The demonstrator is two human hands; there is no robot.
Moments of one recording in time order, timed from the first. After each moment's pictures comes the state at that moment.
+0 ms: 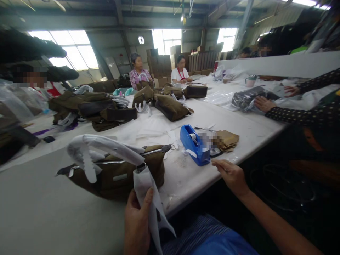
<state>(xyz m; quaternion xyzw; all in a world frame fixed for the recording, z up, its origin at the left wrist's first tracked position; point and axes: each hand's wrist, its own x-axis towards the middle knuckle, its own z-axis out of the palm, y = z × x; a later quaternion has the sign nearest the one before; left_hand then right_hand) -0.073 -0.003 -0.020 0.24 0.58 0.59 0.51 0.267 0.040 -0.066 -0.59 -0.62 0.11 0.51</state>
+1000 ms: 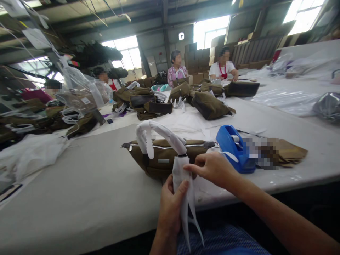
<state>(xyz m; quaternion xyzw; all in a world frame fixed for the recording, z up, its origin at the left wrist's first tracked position) -0.081 -0.025 0.003 0.29 0.47 0.60 0.58 0.072 0.066 0.071 -0.51 -0.79 0.27 0.22</state>
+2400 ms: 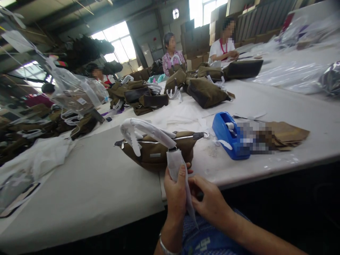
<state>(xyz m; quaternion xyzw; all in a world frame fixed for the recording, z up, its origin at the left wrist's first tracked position) -0.030 -0.015 0.004 0.29 0.58 0.62 0.45 0.080 -0.022 -0.018 -0.40 -0.68 0.45 0.41</state>
